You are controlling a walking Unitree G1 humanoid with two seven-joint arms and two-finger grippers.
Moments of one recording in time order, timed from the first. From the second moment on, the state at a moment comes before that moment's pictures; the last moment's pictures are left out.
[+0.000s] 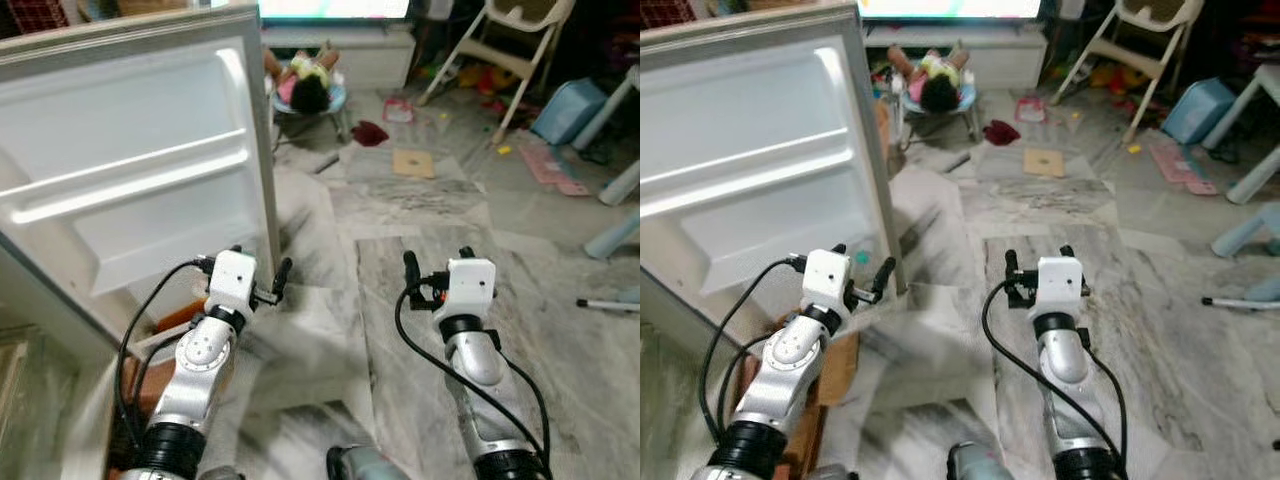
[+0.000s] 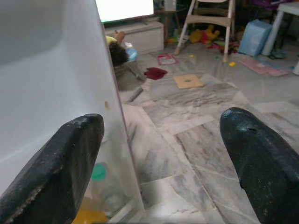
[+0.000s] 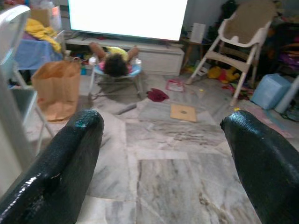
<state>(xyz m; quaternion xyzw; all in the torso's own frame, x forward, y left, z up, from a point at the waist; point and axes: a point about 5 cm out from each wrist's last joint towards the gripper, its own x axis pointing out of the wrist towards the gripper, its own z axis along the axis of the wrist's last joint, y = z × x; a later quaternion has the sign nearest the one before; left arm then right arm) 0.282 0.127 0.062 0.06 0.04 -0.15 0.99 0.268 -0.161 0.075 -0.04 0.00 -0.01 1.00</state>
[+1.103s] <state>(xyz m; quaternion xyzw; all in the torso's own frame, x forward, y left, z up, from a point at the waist) 0.287 0.138 0.063 0.03 0.02 -0.09 1.00 0.247 -0.174 0.074 -0.05 0.00 -0.03 1.00</state>
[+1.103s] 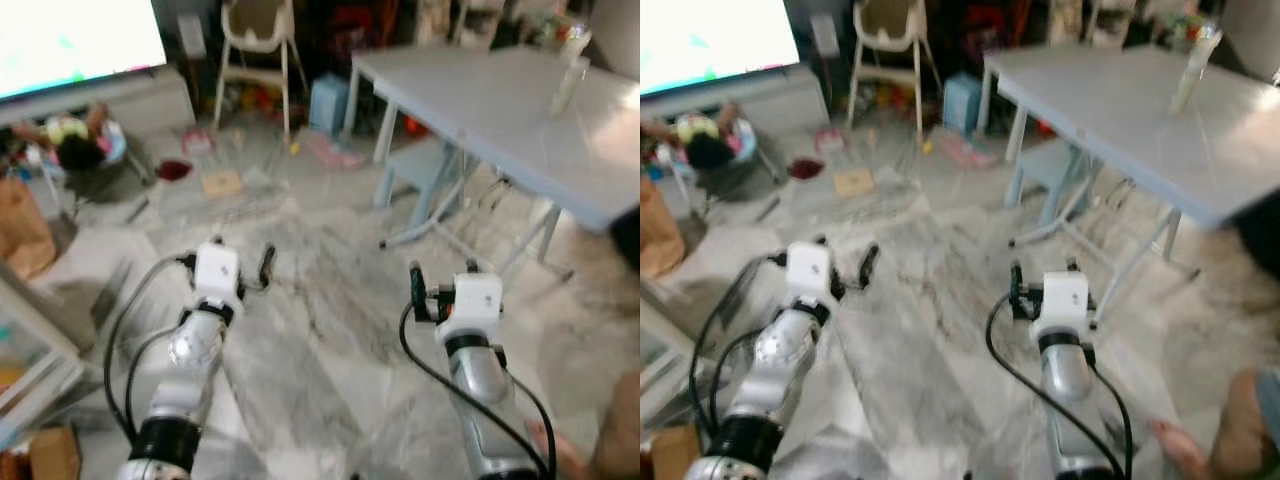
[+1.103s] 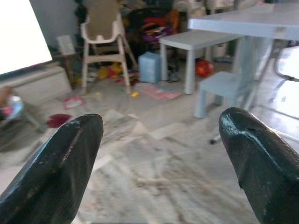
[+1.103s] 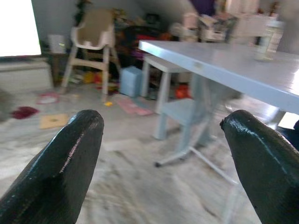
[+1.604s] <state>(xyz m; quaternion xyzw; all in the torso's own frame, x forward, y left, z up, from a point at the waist) 0.289 0.139 0.066 0.05 0.01 -0.11 0.99 0.241 -0.173 0.074 -0.04 0.00 -0.04 1.00</state>
